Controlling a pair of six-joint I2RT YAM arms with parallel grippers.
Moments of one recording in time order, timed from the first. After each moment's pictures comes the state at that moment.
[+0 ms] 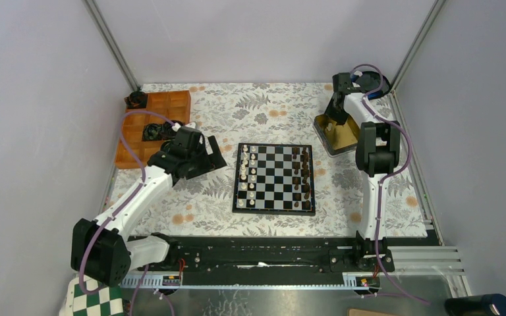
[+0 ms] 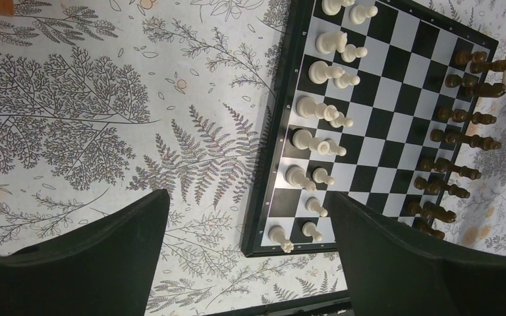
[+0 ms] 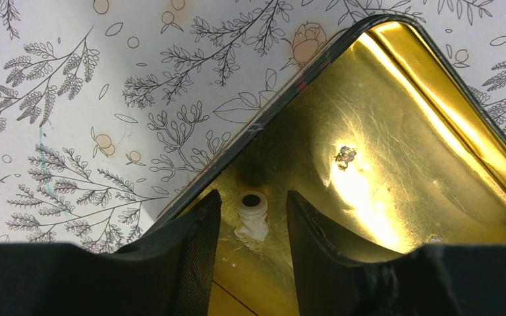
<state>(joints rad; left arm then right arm) -0.36 1.19 0.89 -0.57 0.02 -0.66 0.08 2.33 1.95 -0.69 0.19 0.50</state>
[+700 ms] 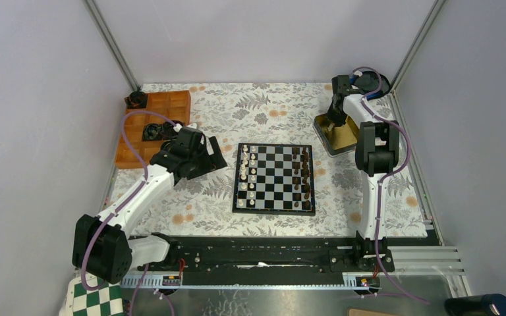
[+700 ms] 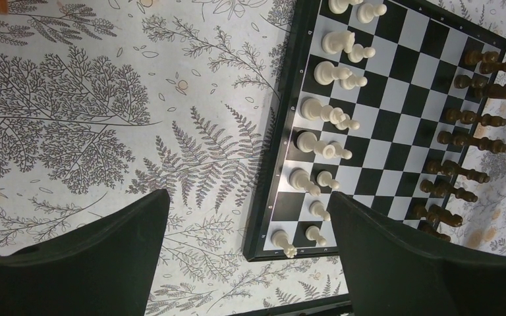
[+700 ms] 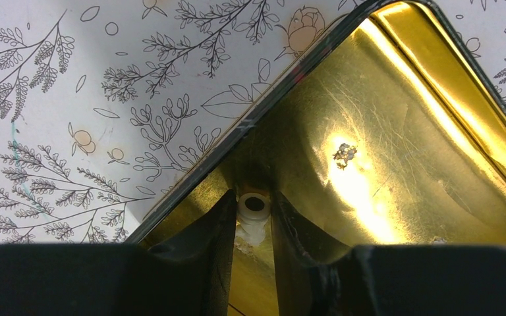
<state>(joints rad) -0.36 1.21 0.88 -0.56 0.02 -0.66 0.08 2.34 1.93 -0.69 0.19 0.50</state>
